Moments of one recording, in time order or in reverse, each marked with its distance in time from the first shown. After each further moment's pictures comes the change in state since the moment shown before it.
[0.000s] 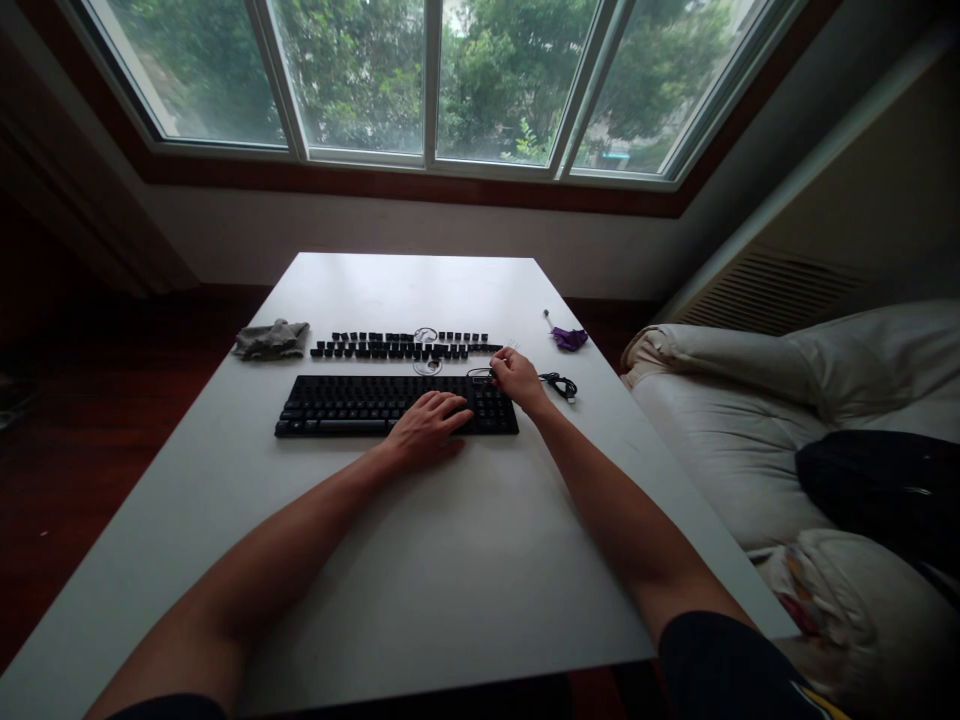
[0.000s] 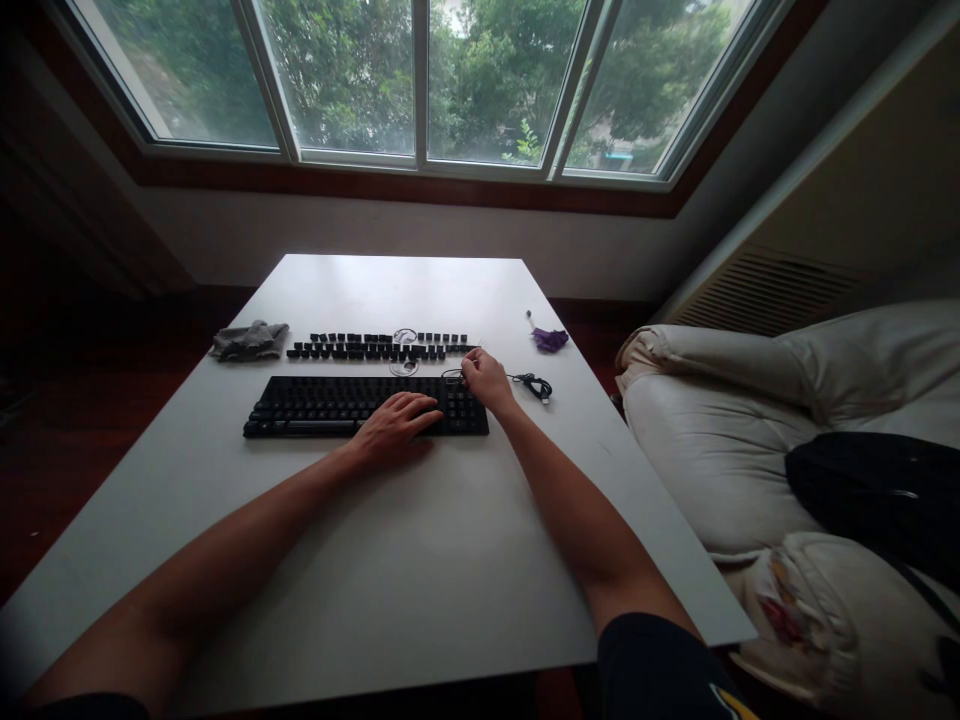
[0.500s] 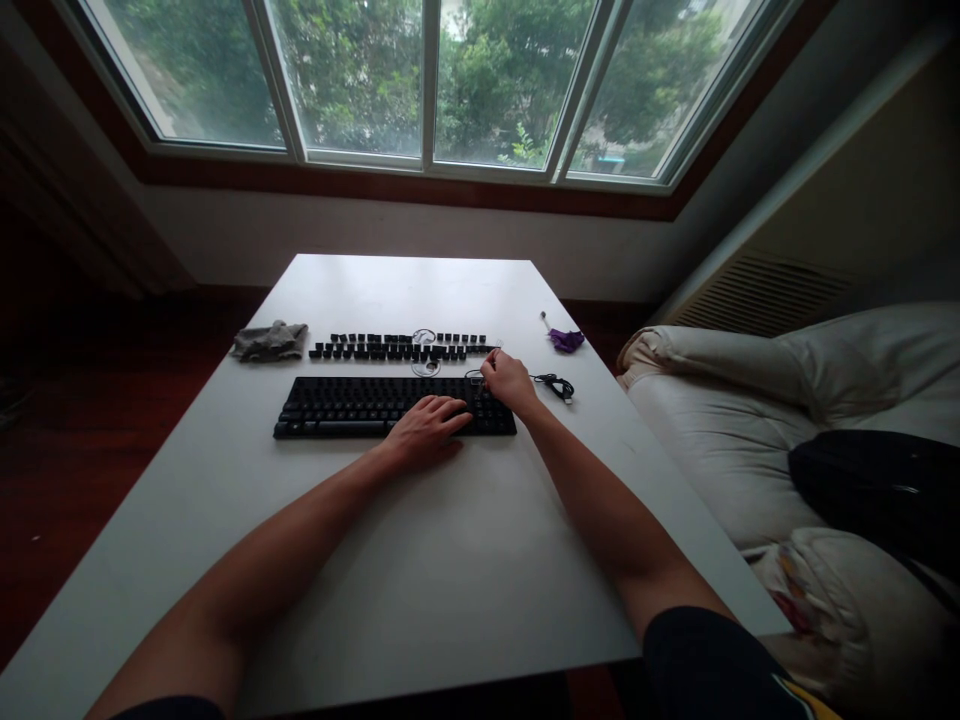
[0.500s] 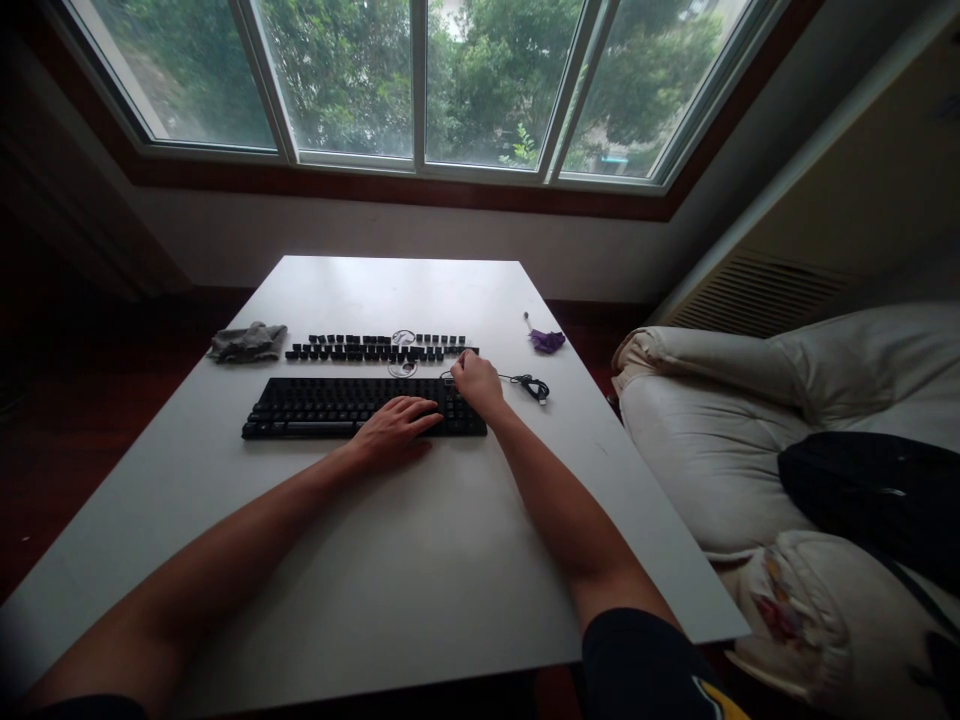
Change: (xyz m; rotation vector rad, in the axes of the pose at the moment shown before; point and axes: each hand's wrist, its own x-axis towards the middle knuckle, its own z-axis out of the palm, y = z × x) left_hand -0.001 -0.001 0.001 0.021 -0.048 0.015; right_hand -0.005 -0.032 0.007 -0.544 0.002 0.005
